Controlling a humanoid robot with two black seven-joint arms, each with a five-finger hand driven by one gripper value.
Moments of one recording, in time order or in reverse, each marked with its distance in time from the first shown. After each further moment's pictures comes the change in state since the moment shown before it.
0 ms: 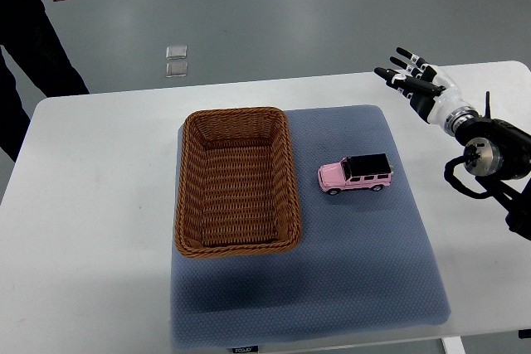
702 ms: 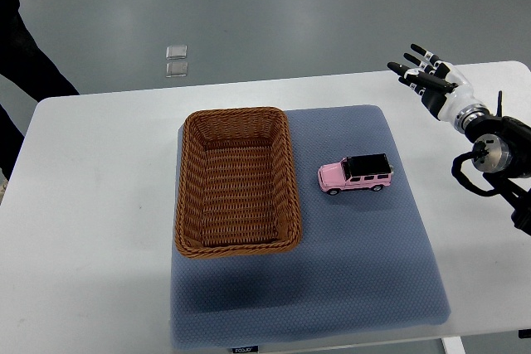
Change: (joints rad) left arm 0.000 0.000 -0.002 -0.002 0.000 0.000 0.000; right arm -0.004 -0.010 0.037 -0.019 0.012 -0.006 0.001
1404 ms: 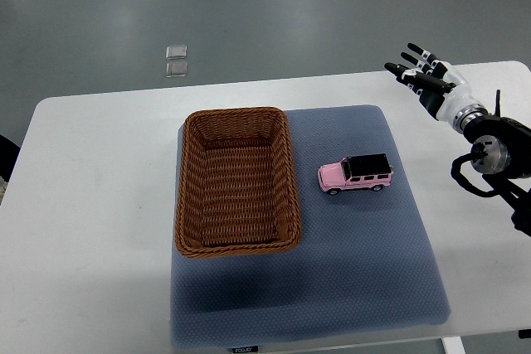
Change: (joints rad) left arm 0.014 0.000 0.000 -0.003 0.002 0.000 0.000; right arm -0.001 -0.005 -0.015 0.011 -0.015 0.013 0.011
